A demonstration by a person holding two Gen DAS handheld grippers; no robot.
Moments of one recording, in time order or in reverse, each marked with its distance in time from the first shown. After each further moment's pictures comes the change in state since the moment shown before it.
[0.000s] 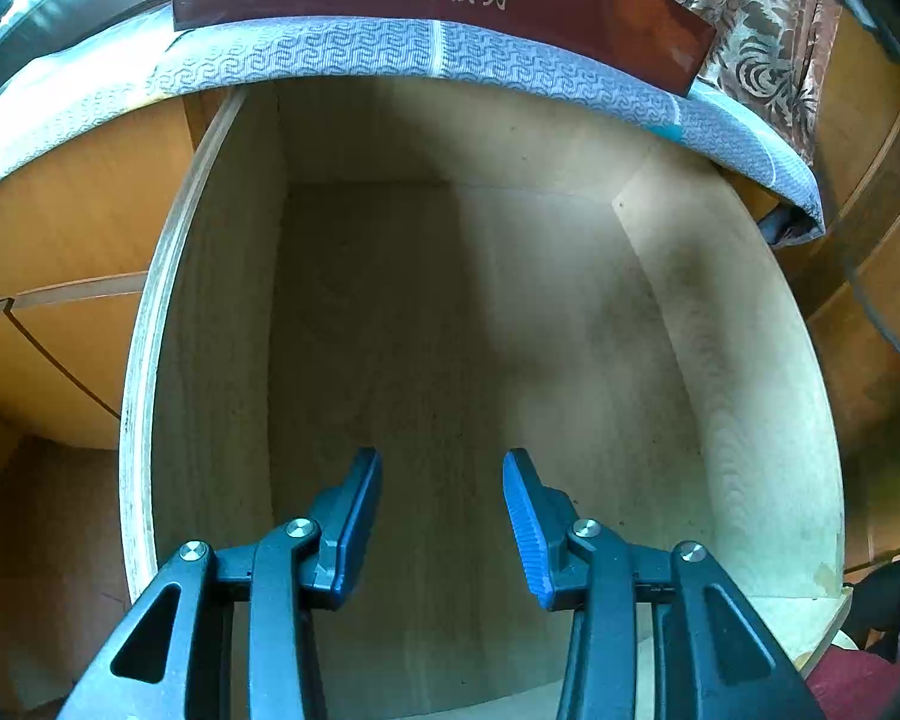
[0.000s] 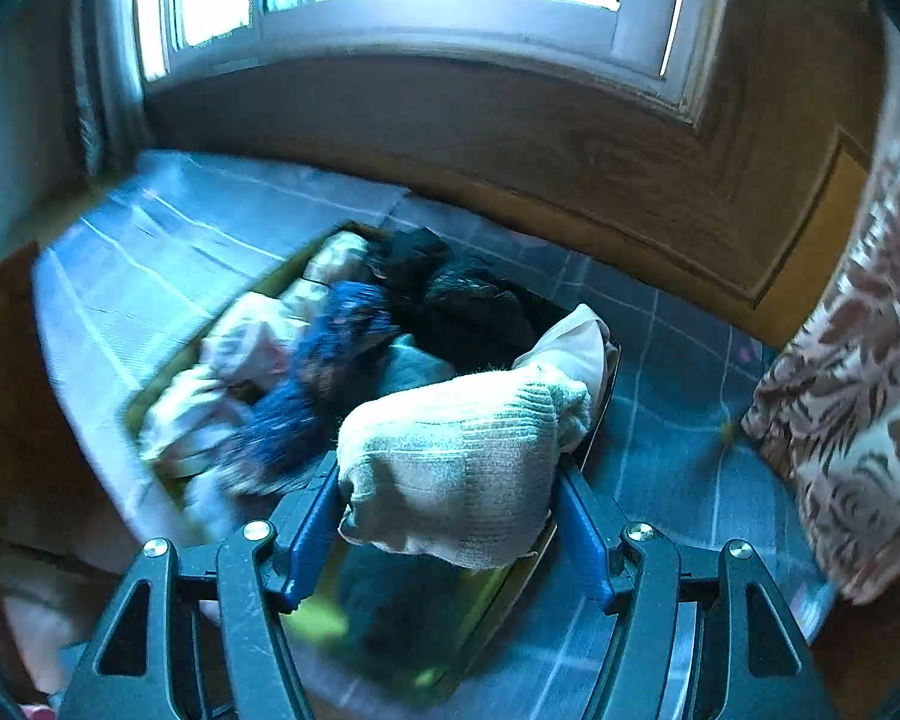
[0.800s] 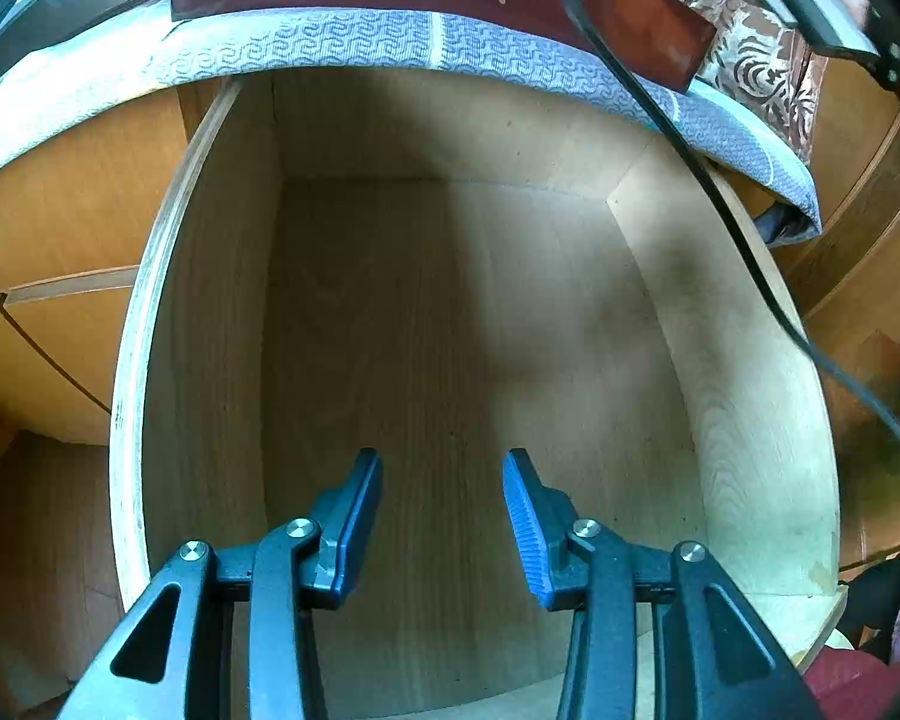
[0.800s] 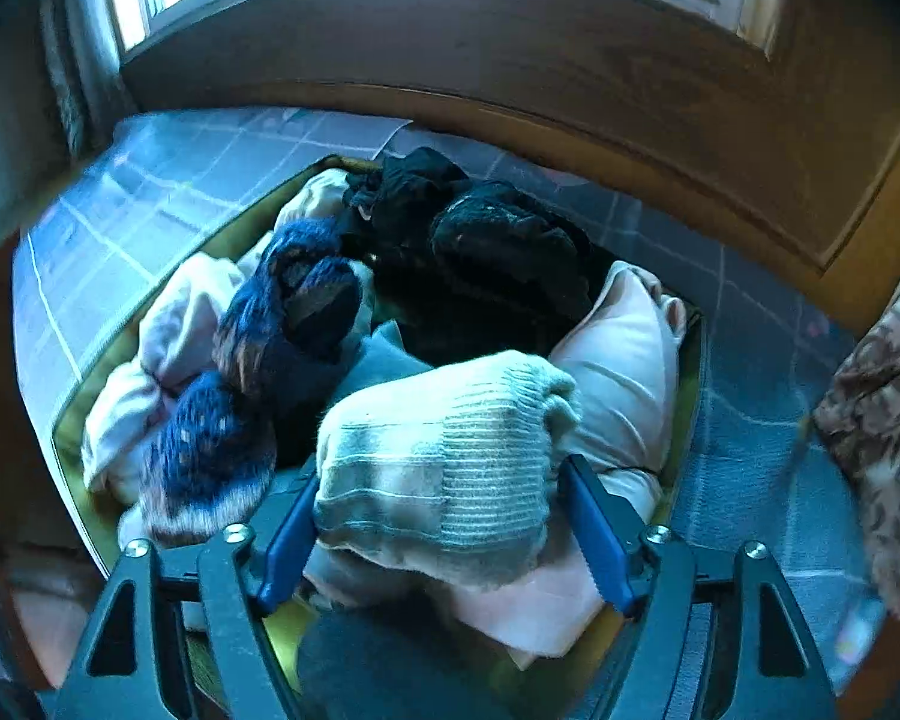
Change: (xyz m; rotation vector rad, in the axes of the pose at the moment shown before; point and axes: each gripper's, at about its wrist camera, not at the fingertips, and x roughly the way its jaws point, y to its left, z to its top) left arm 0.002 -0.001 0.000 -0.005 0.014 -0.012; right arm 0.069 -0.006 0.007 0.014 0.091 0.051
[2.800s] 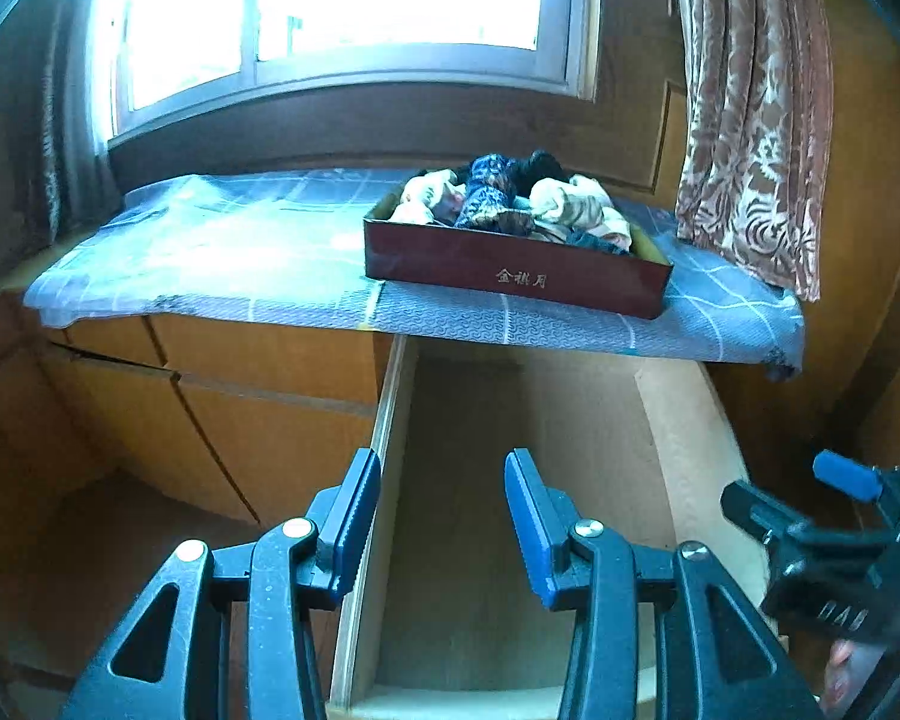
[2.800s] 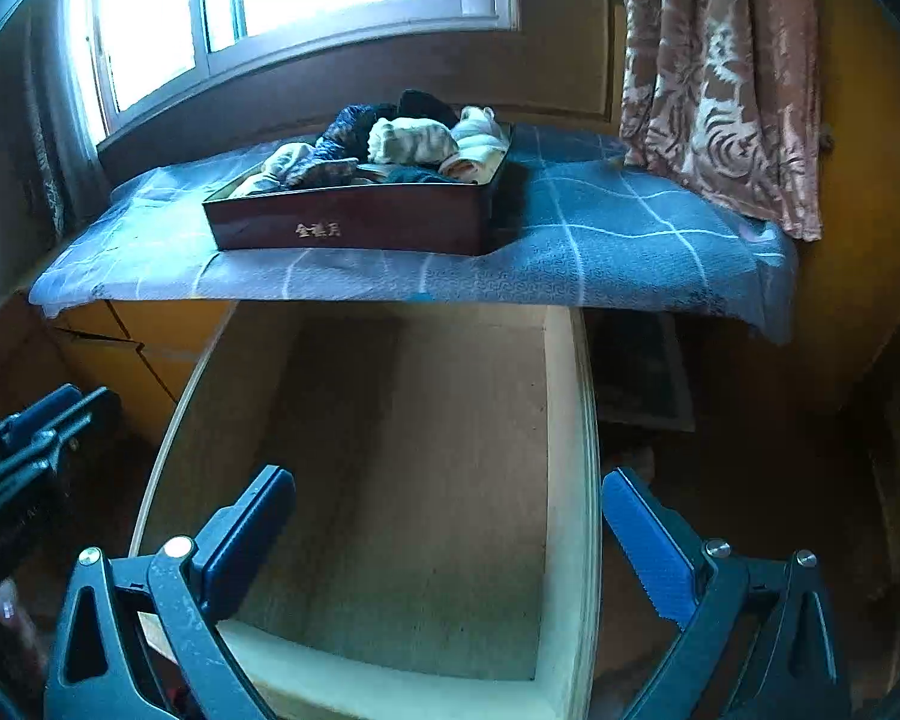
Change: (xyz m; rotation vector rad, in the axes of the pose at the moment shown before) left arm -0.170 -0.025 -0.033 -0.100 -0.398 0.249; right arm -0.146 0.116 -0.318 0.327 -0.245 -0.141
